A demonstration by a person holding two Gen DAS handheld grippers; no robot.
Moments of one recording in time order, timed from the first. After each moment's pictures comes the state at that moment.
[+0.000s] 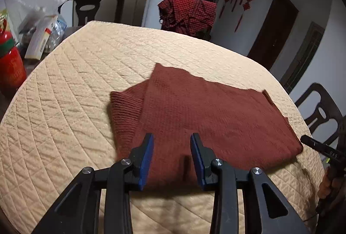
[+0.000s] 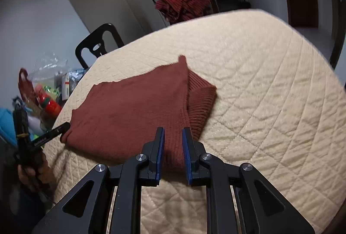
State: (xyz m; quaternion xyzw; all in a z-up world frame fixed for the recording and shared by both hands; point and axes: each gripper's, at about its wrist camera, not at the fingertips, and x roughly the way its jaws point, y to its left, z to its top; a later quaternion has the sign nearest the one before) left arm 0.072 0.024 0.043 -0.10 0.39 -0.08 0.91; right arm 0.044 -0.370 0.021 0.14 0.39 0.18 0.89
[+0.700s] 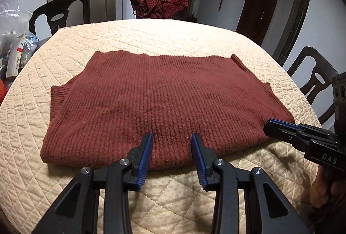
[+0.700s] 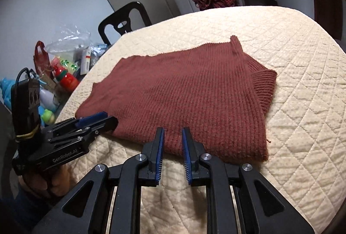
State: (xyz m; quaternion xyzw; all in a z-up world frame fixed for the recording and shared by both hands) left arm 0.066 -0.074 0.038 -0.03 0.42 -0.10 0.90; right arm 0.042 -0.320 0.006 0.10 0.41 0.24 0.87
